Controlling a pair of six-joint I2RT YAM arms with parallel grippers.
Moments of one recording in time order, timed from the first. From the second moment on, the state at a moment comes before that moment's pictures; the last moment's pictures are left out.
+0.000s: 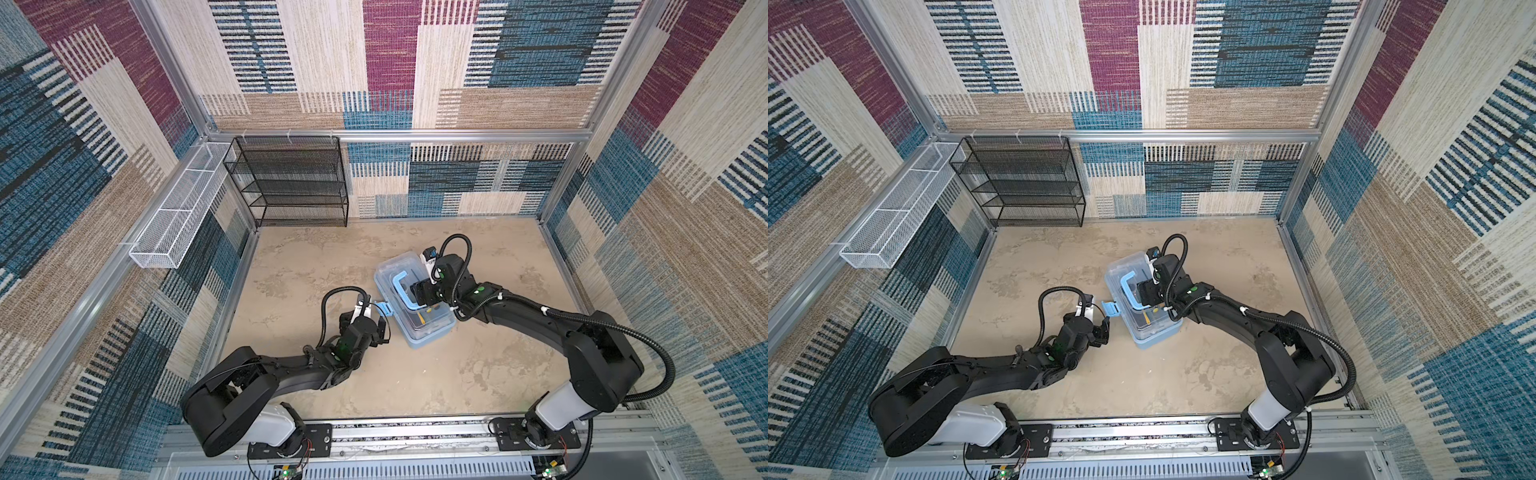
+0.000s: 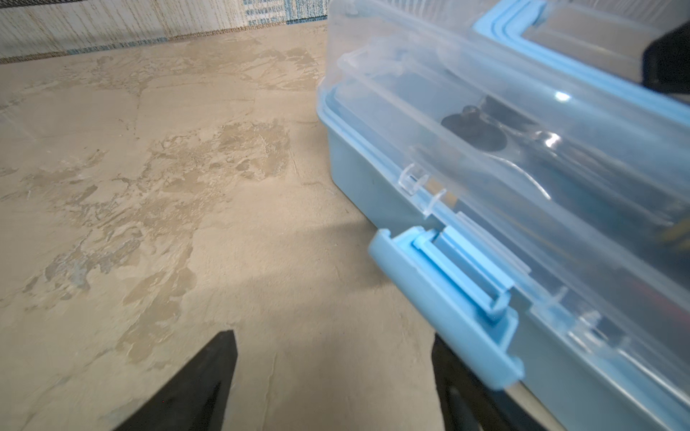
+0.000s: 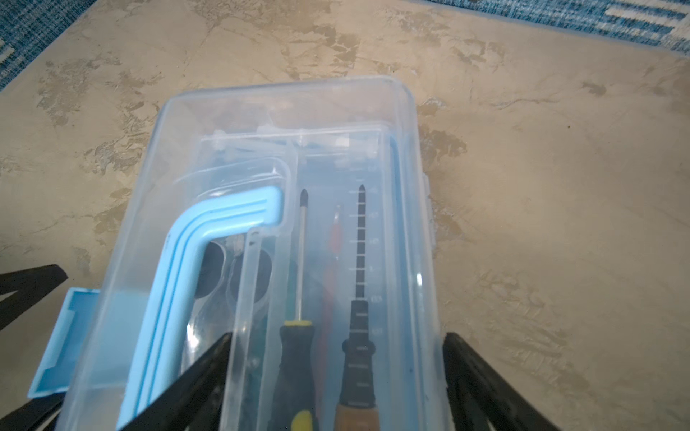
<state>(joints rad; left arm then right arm) -0.80 1.40 0.41 0.43 -0.52 -0.30 0.63 1.59 1.02 -0.15 0.06 0.17</state>
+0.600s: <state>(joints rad) -0.77 1.36 0.39 0.43 -0.45 -0.34 0.64 1.50 1.03 -0.21 0.10 0.17</state>
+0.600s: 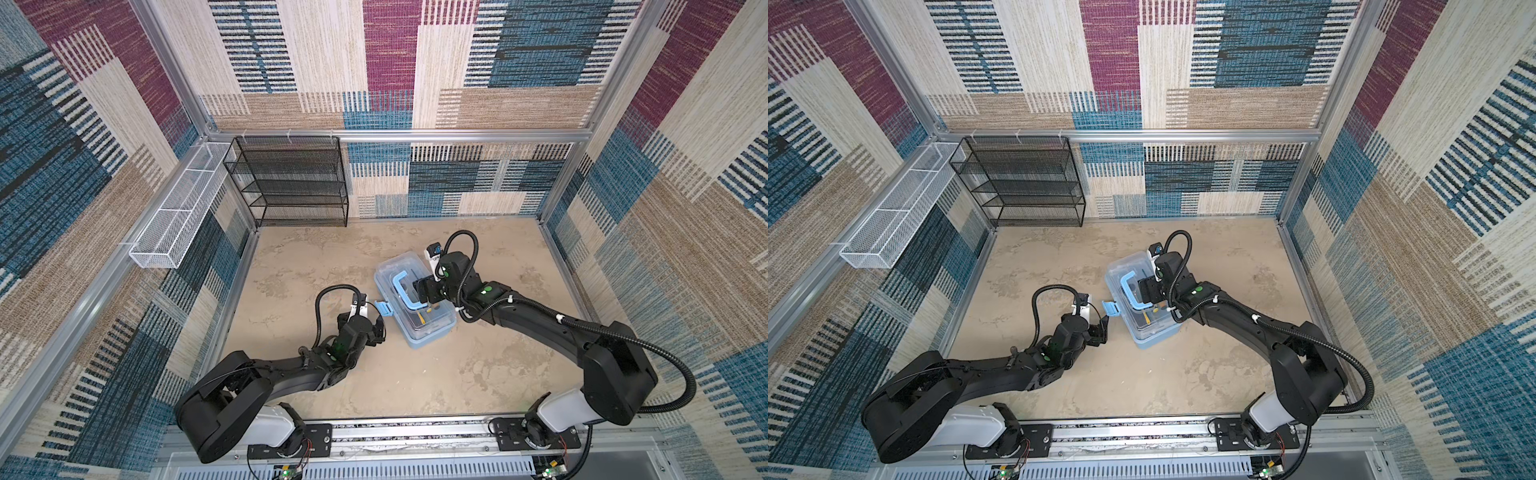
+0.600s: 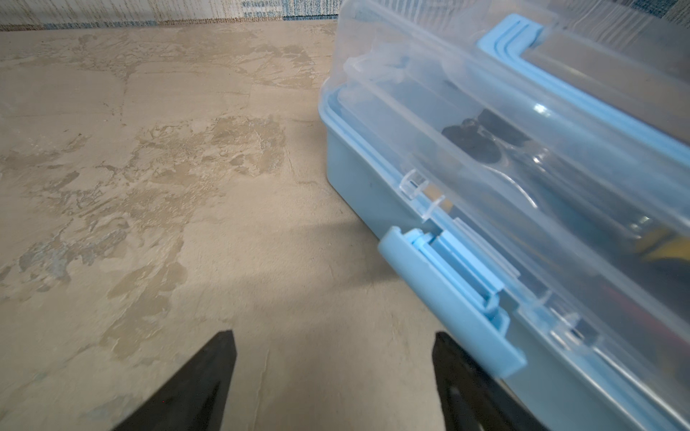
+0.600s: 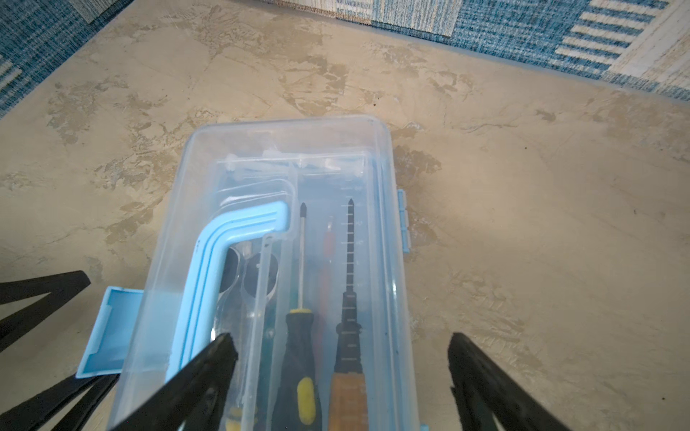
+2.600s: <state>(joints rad) -0.62 1.39 0.41 0.45 -0.15 -0.42 0.84 1.70 1.21 -0.22 -0.05 0.19</state>
